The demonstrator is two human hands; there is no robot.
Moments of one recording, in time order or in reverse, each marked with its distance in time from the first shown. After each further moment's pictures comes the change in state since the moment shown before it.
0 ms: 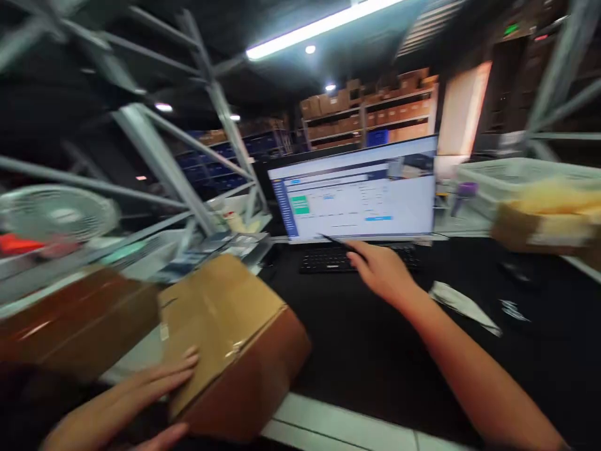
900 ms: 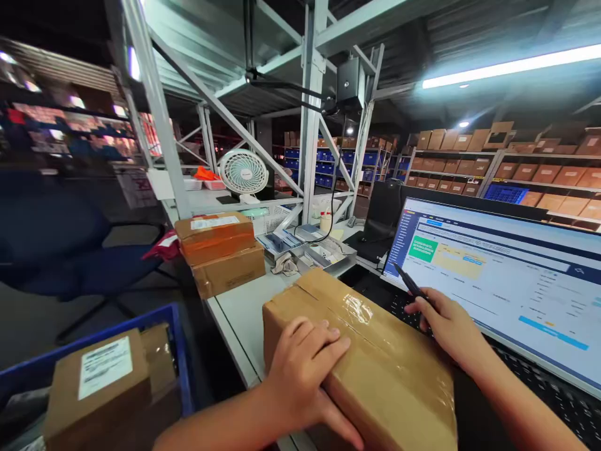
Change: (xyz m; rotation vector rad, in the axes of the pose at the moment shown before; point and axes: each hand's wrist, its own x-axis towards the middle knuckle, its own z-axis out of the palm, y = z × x) left_hand 0.053 0.004 0.092 0.053 0.612 -0.141; right_hand 0.106 -0.071 0.097 0.348 -0.341 0.200
